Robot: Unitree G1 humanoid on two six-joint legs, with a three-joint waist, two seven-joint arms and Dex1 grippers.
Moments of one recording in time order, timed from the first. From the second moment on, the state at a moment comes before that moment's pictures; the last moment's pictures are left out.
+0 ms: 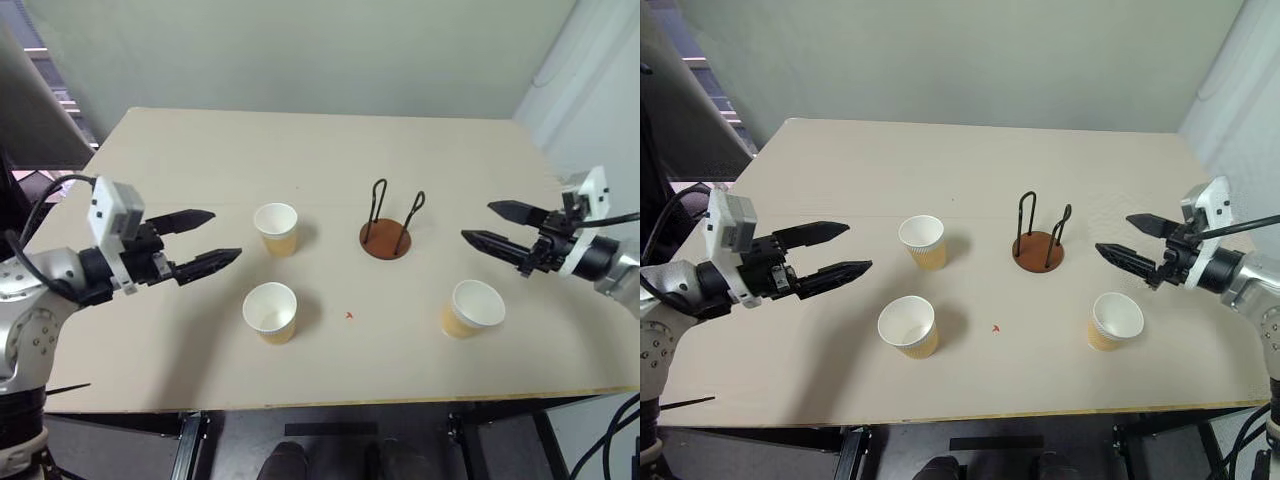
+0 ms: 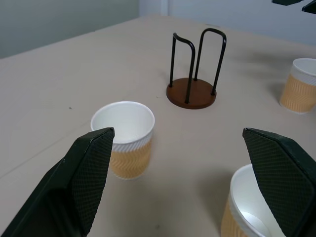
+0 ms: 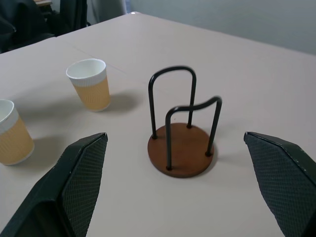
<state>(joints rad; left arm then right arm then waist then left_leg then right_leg) -0.25 0.92 0.39 -0.21 -0.71 0.59 -1.00 -0.37 -0.83 -0.33 -0.24 0.69 0.76 0.84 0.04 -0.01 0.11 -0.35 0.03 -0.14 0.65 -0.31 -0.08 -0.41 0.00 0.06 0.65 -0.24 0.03</state>
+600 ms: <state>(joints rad) -0.25 0.93 0.39 -0.22 -0.71 0.62 -1.00 -0.38 -0.81 -0.32 -0.24 0.69 0.77 0.83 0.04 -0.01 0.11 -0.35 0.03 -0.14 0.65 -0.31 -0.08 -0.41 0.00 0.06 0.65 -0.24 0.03</state>
